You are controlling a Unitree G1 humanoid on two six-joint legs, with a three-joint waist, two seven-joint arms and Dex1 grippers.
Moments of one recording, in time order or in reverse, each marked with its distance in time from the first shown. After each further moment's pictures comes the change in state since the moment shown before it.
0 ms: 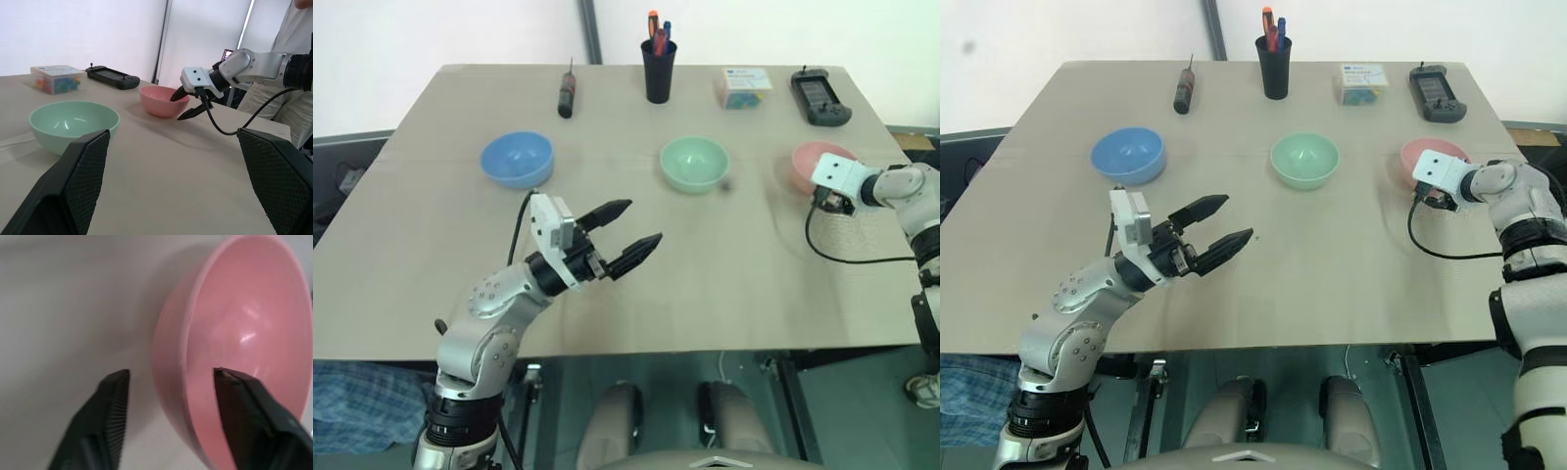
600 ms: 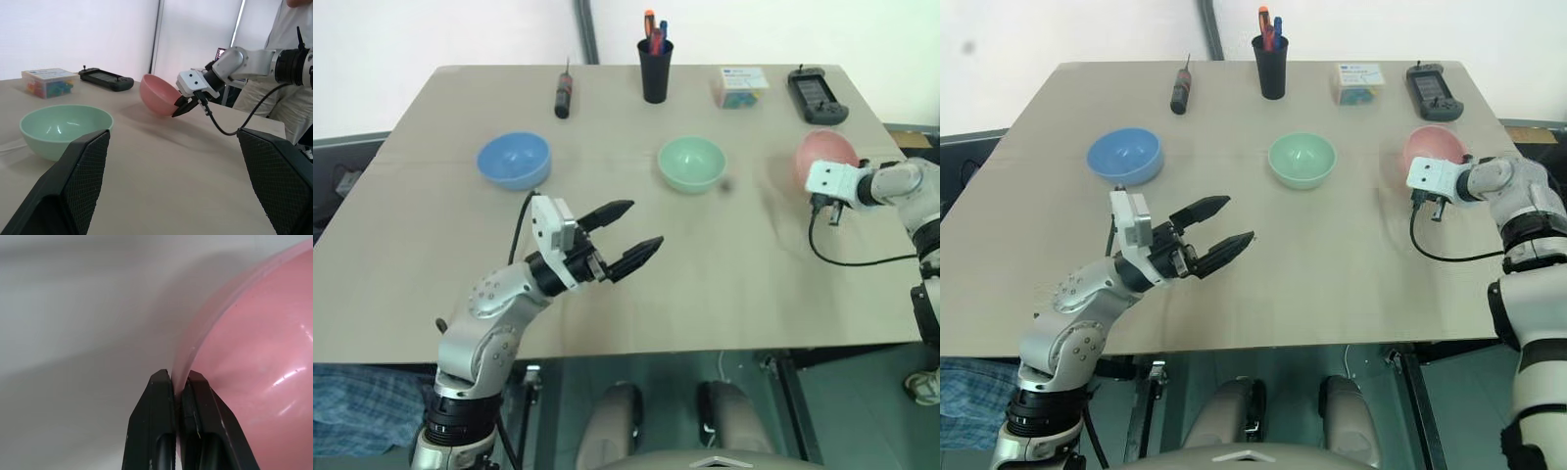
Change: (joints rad) left arm 0.001 0.039 0.001 0.009 0.005 -0.021 -0.037; right arm 0.018 -0.031 0.031 -0.153 -0.041 -0.140 0.227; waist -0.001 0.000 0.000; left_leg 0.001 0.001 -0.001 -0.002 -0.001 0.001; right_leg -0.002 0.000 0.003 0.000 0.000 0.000
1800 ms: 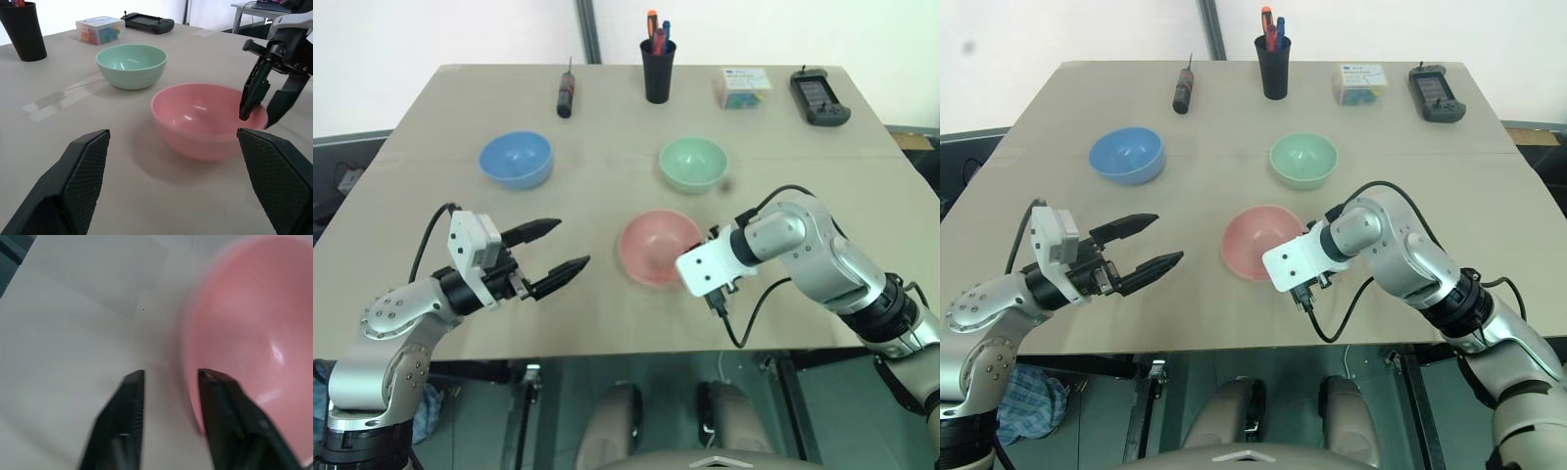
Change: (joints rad) left arm 0.195 0.236 0.274 0.044 -0.002 -0.015 -0.144; right arm 0.292 0.176 0.221 -1.334 0.090 0.665 0.391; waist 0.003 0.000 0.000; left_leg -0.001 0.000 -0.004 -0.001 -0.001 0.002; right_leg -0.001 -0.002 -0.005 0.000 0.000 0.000
